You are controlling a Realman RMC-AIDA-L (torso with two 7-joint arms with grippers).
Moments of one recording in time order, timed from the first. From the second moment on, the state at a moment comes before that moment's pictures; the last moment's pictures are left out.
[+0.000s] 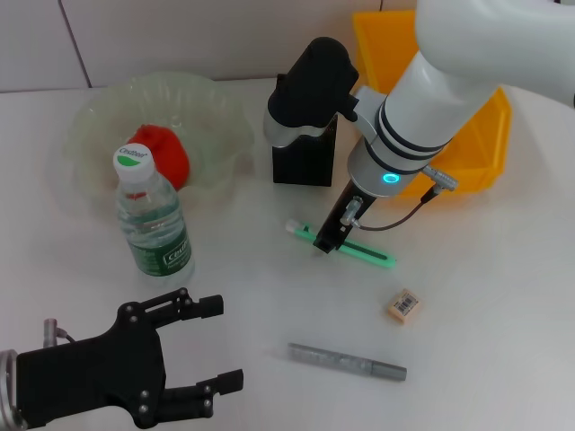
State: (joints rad) left arm -0.37 -2.07 0.86 0.45 1.82 1.78 -0.88; right arm 1.01 2.09 -1.63 -0.71 -2.55 -1.14 2.60
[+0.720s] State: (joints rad) left arm -0.37 -2.07 0.86 0.44 1.82 1.78 -0.88; right arm 1.02 2.09 -1.64 -0.71 -2.54 -1.15 2.60
